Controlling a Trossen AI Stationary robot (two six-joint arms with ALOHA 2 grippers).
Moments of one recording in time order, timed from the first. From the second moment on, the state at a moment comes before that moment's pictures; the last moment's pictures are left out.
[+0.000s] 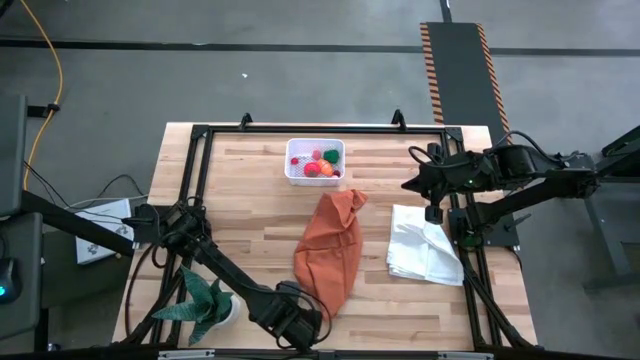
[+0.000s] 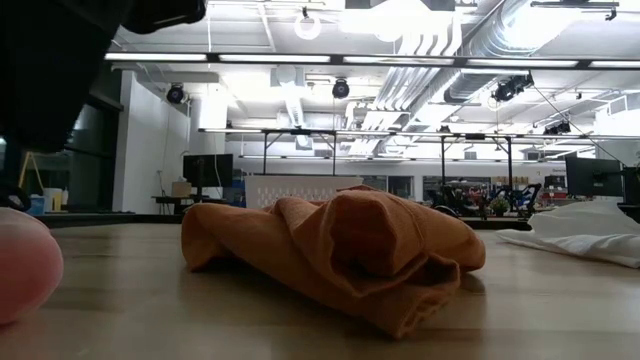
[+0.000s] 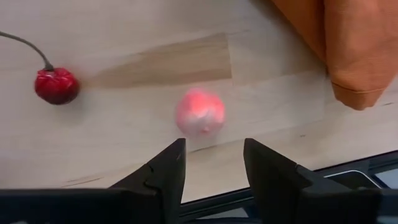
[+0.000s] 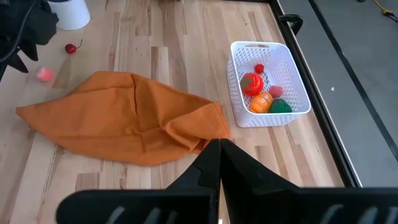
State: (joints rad) left arm -0.56 2.20 1.82 -1.05 -0.05 -2.02; right arm 0.14 0.98 1.29 -1.03 0.27 0.06
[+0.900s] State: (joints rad) left arm -0.56 2.20 1.80 -1.05 -0.05 -2.05; right arm 0.14 0.98 1.29 -1.03 0.27 0.05
